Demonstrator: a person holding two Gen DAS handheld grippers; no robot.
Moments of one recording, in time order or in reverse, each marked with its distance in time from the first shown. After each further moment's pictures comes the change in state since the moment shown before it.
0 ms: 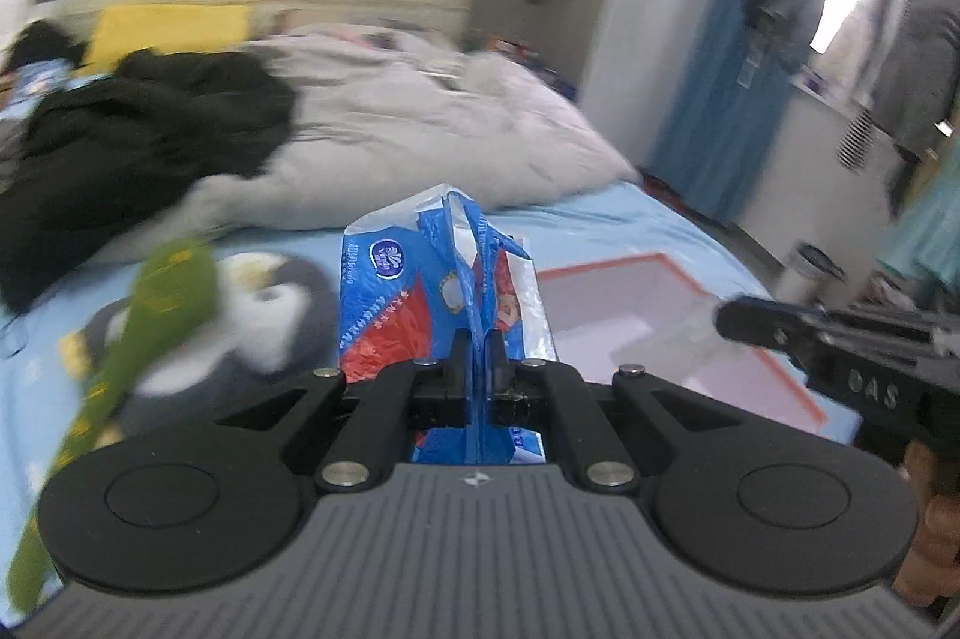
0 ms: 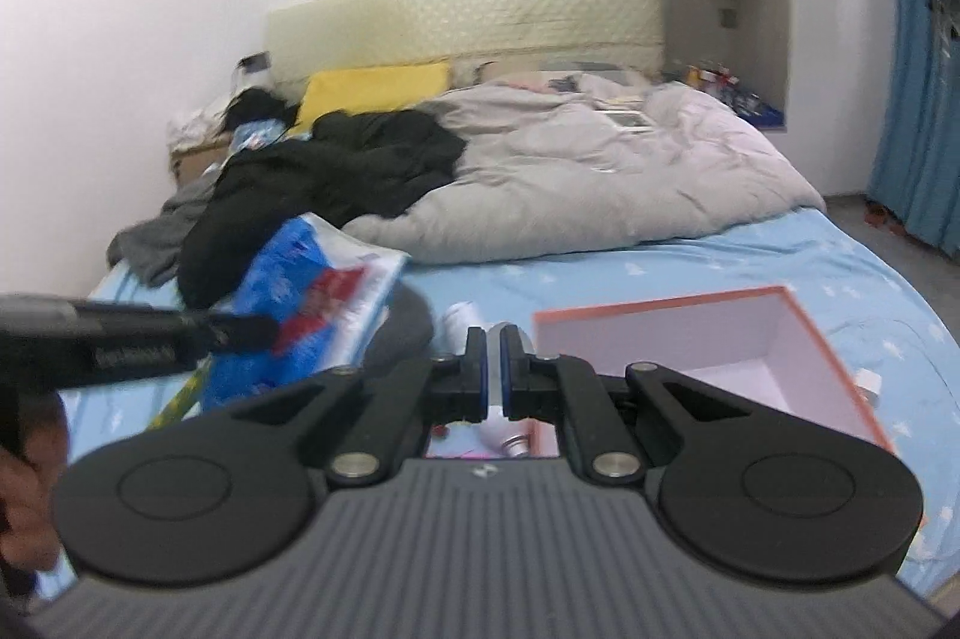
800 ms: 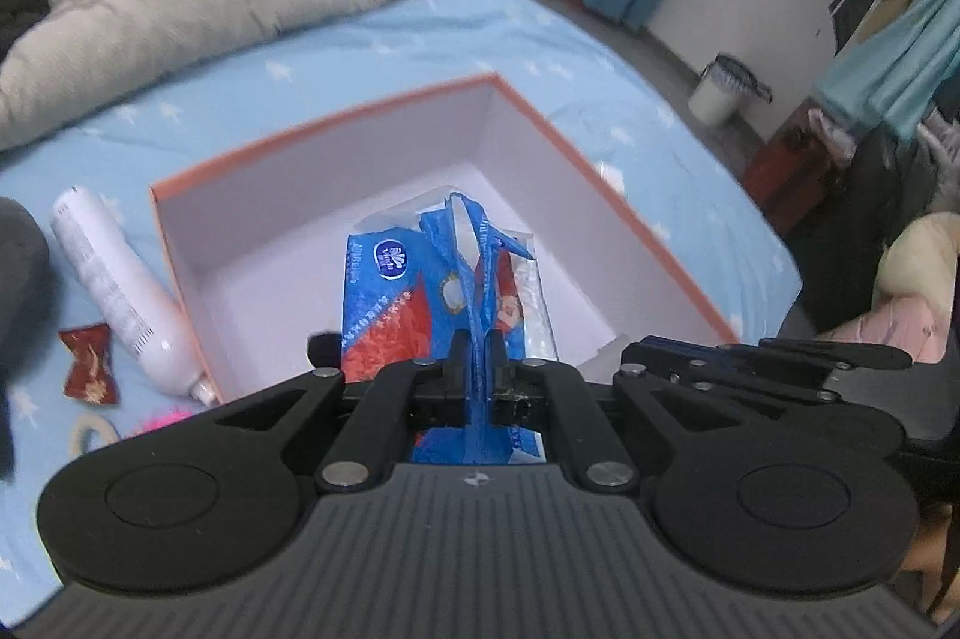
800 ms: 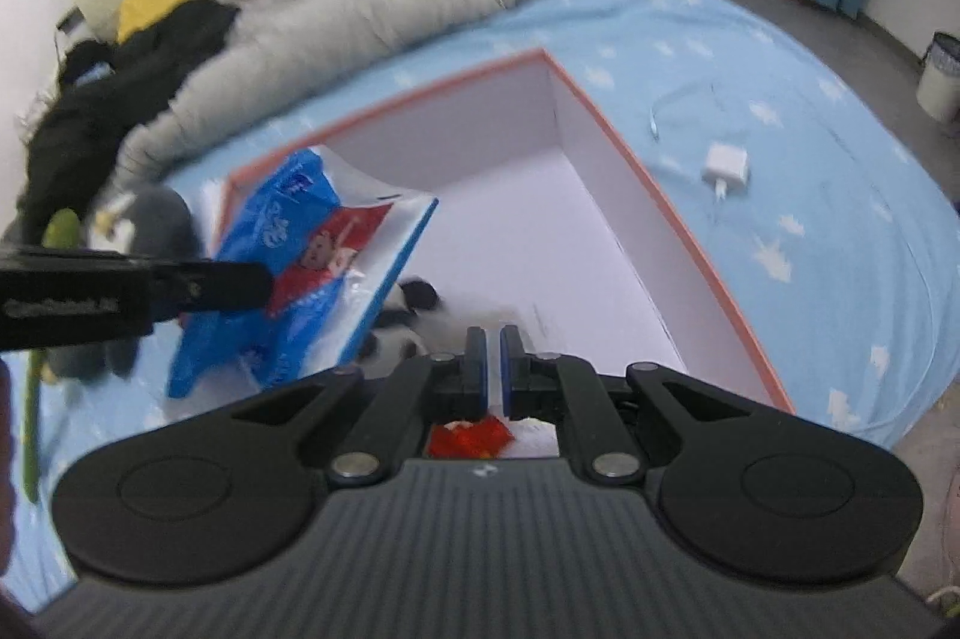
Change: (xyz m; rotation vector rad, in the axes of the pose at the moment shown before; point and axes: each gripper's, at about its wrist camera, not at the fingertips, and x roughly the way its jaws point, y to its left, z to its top) left arm 0.233 -0.155 0.011 0.081 0.431 -0.171; right arm 0.077 -0.196 -0.062 0.276 0.385 -0.169
